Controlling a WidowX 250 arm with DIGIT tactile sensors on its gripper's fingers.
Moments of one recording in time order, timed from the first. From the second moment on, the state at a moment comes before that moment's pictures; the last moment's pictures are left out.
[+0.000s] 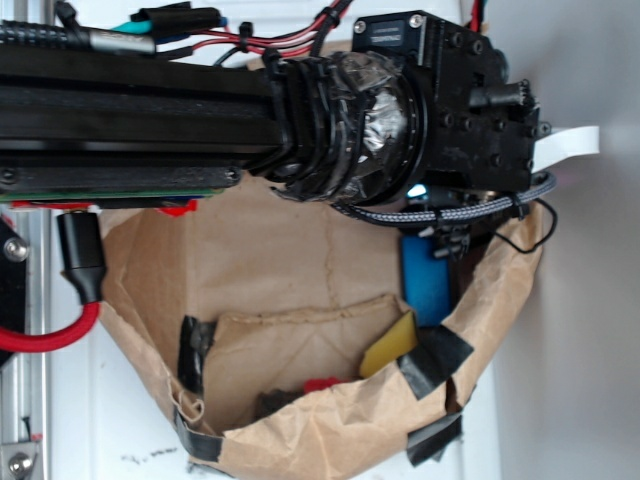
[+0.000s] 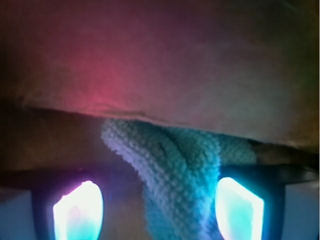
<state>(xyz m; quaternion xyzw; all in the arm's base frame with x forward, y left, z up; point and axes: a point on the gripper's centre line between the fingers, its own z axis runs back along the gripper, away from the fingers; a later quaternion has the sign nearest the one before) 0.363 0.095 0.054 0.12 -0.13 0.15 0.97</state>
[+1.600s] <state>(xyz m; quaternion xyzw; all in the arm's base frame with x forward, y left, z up) 0.330 0.086 0.101 0.08 -0.15 0.09 0.98</state>
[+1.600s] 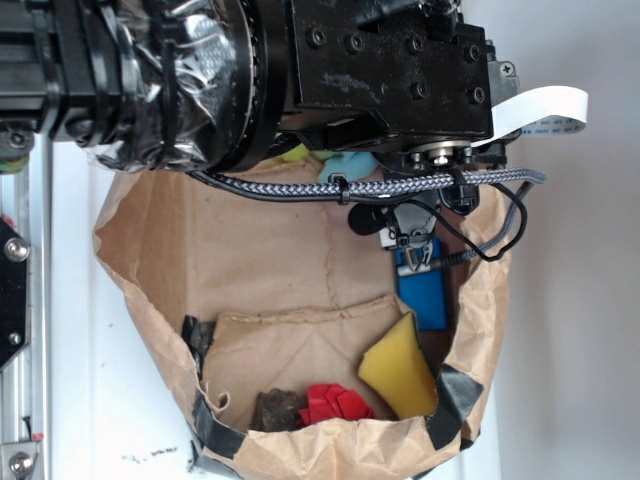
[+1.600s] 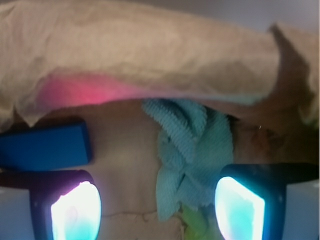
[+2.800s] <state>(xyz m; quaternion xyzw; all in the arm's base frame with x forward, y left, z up) 0.311 0.082 0.049 0.12 -0.14 0.09 0.98</state>
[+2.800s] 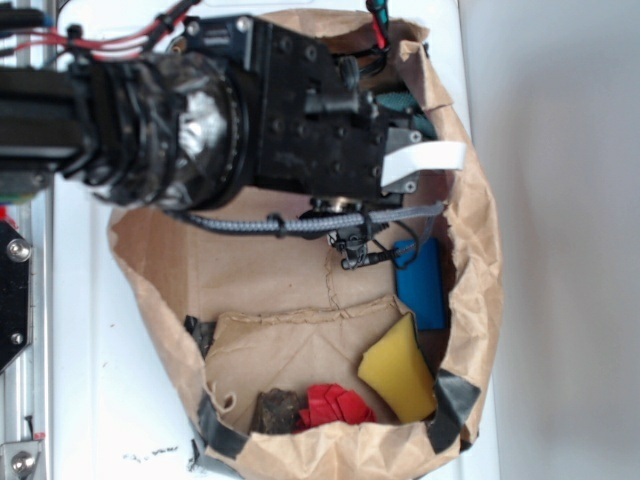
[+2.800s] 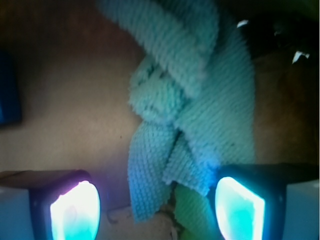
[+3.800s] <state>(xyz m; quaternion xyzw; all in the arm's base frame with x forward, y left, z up) 0.310 0.086 0.050 0.15 -0.15 0.12 0.97</state>
